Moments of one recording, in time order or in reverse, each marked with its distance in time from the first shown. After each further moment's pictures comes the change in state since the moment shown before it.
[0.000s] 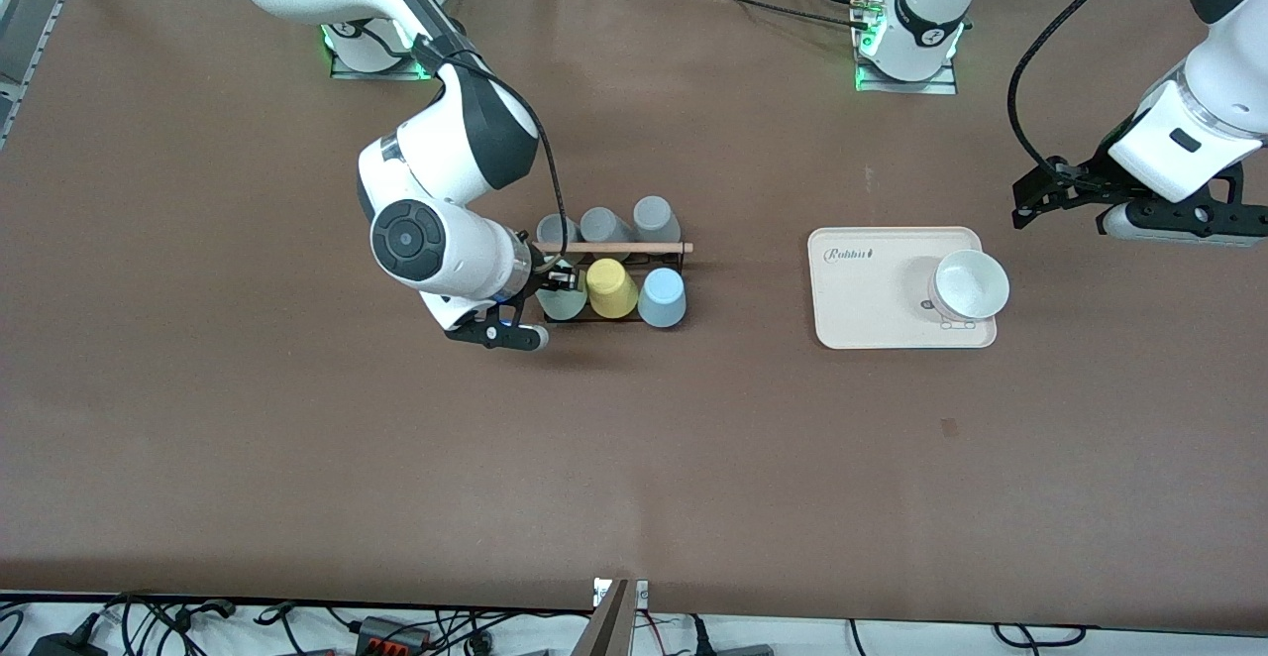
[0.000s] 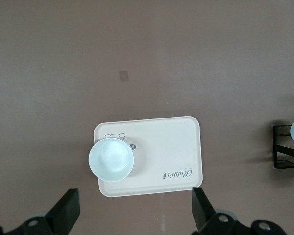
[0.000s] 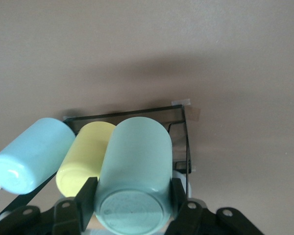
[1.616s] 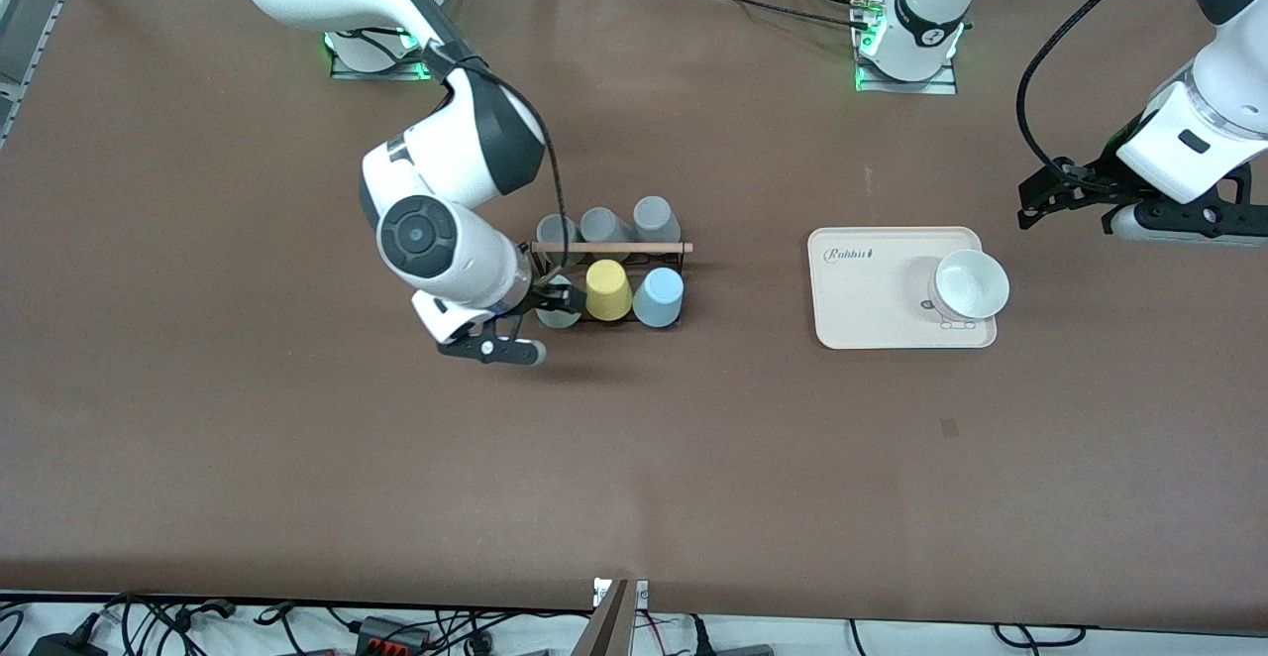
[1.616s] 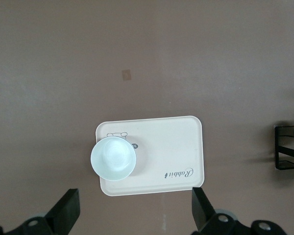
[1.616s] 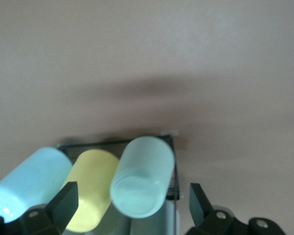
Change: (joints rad) left arm 0.004 0.000 0.006 0.000 0.000 -0.003 0.000; right arm -0.014 0.025 -0.026 0.081 -0.079 0.004 0.013
